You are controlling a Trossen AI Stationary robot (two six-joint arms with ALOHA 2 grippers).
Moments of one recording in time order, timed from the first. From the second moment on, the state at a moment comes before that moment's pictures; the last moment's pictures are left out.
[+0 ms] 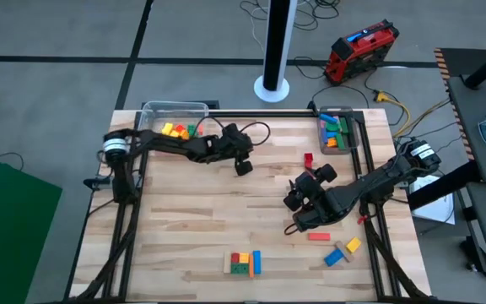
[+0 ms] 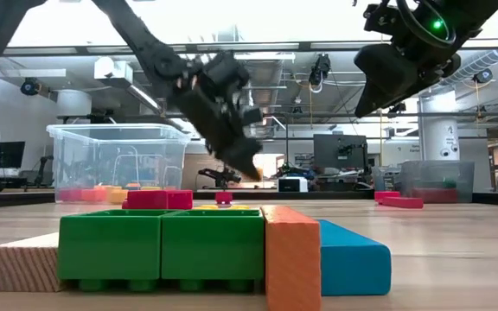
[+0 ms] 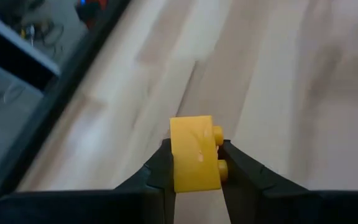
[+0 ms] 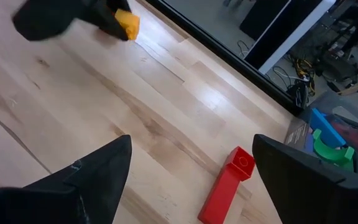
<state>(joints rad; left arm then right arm) 0.29 1.91 1.08 0.11 -0.27 0.14 0.41 1.57 1.01 -1.01 0.99 1.18</state>
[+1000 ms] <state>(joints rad) 0.38 0.99 0.75 -0.49 -0.74 -0.34 0.41 1.57 1.01 -0.88 0.97 1.08</state>
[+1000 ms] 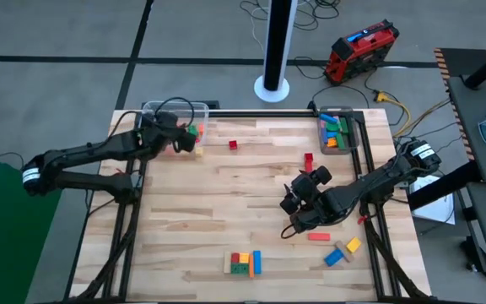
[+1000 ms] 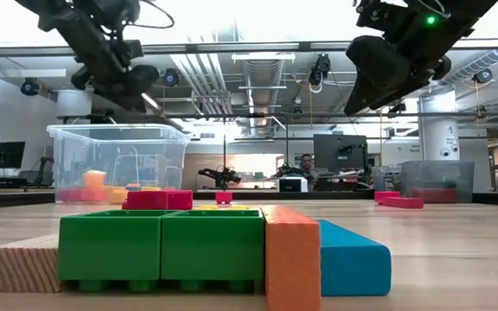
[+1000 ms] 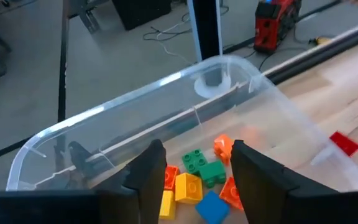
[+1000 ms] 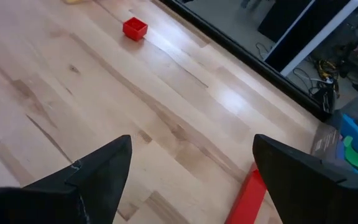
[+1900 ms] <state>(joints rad) -0.16 1.08 0.76 -0.49 -0.80 -0.47 0.21 1.57 1.05 -0.74 0.81 0.89</state>
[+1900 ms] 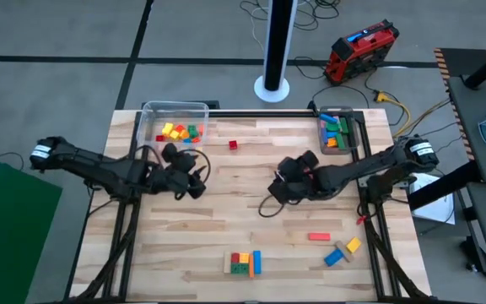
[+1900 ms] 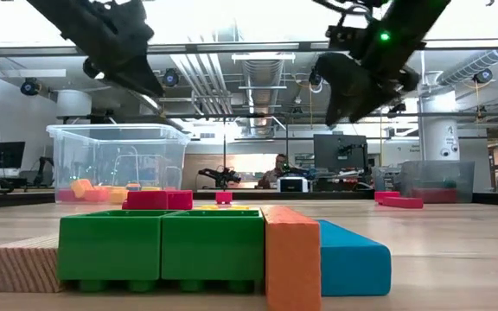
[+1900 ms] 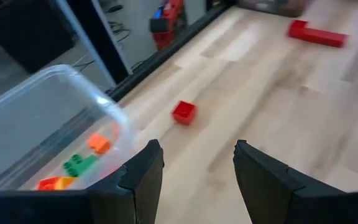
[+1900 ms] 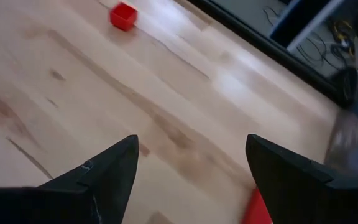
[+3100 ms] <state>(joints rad) -0.43 1.04 0.79 -0.84 -0.88 -0.75 -0.23 2.11 1.64 -0.41 0.51 0.39</state>
